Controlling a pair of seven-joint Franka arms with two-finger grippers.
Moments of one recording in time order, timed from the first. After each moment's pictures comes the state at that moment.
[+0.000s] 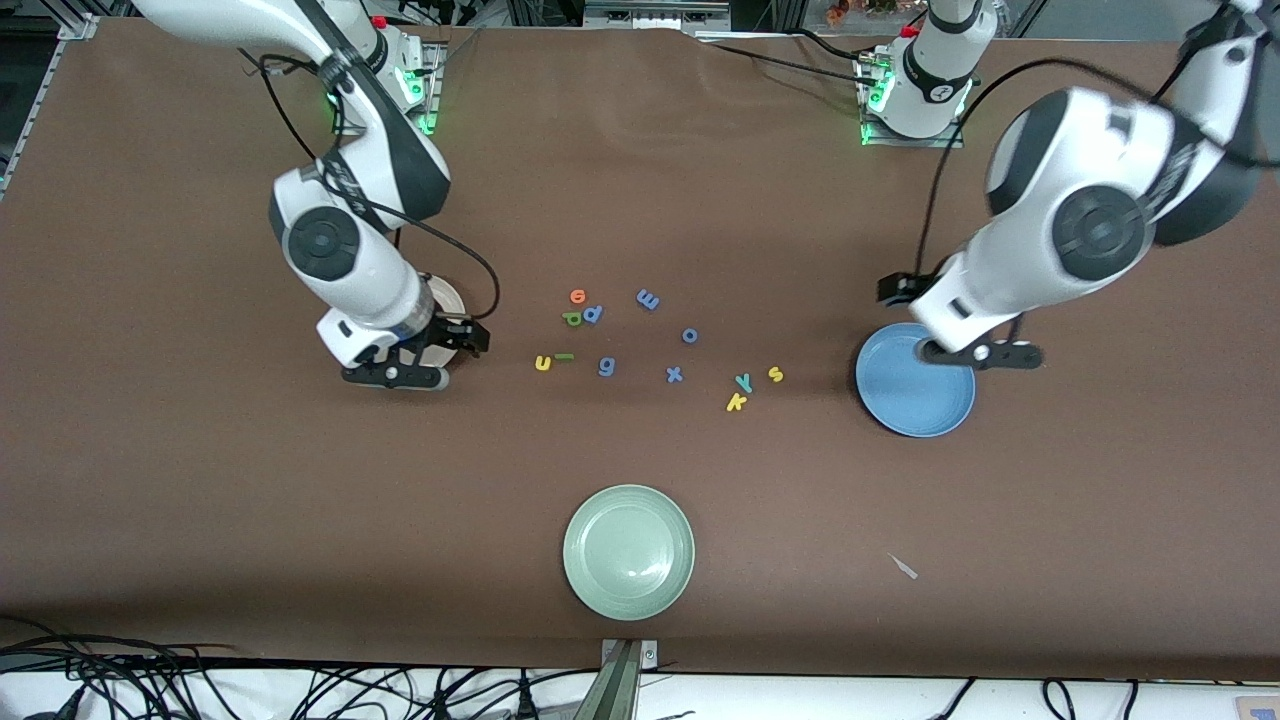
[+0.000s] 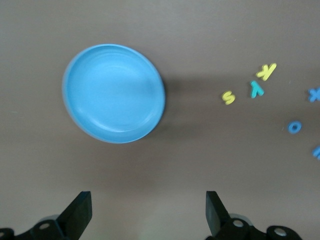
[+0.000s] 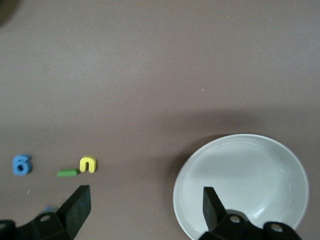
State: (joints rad) left arm -0.14 0.32 -0.19 -1.63 0.02 1.67 -0.34; right arm 0.02 0.43 0.44 -1.85 -0.21 2.20 0.65
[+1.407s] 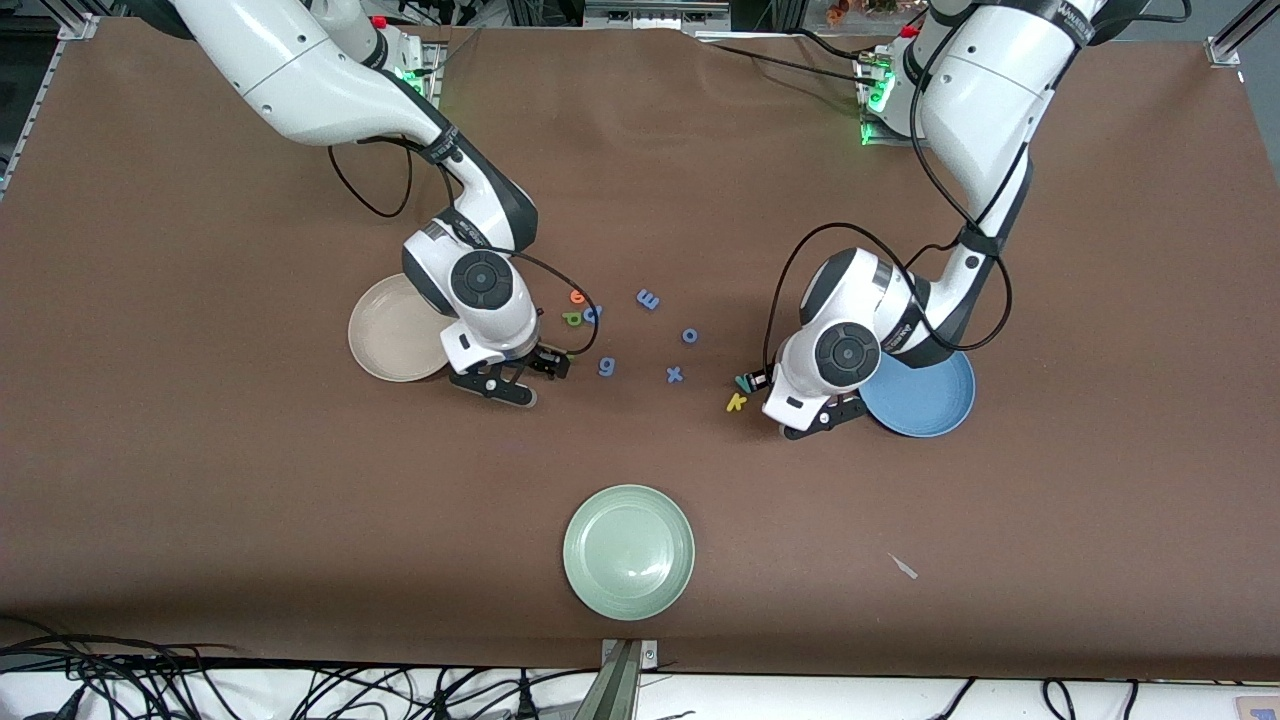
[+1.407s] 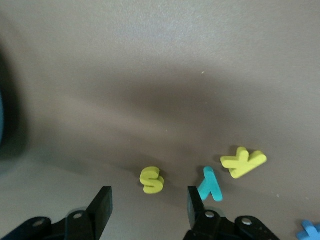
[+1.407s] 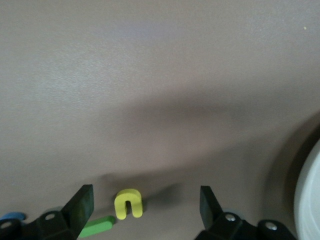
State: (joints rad) left arm -0.27 0.71 -0.20 -1.63 -0.01 2.12 -0.81; right arm 0.19 0.71 0.41 -1.75 -0.41 2.35 1.09
